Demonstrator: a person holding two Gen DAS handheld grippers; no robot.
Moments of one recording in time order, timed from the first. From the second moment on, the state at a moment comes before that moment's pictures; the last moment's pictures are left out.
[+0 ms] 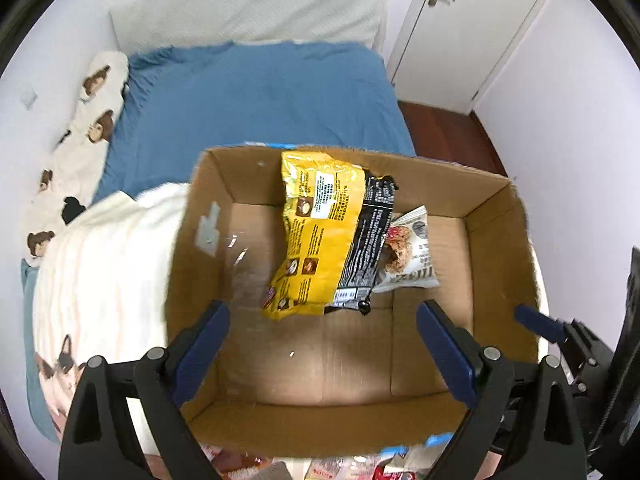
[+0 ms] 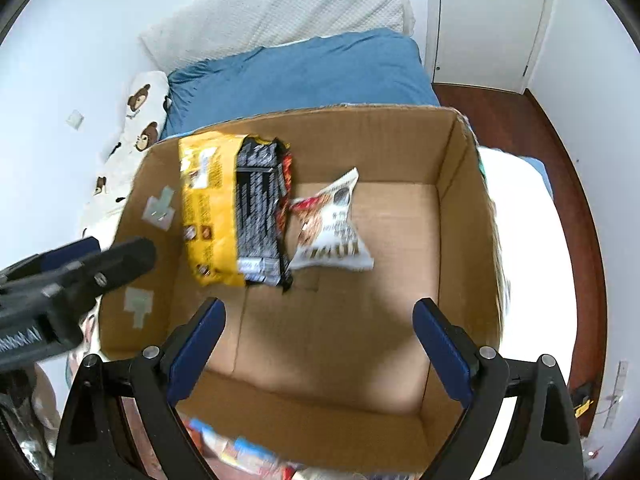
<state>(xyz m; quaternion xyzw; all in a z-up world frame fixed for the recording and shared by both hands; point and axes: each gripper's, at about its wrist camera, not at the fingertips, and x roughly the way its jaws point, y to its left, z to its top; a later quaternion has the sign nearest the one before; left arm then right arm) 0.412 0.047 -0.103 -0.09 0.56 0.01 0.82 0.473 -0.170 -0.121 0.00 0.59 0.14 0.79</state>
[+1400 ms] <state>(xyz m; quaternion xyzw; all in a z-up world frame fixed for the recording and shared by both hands) 0.202 0.084 -0.279 -0.14 0.69 0.07 0.71 0.286 -0.102 -0.278 -0.03 0.73 0.12 0.68</state>
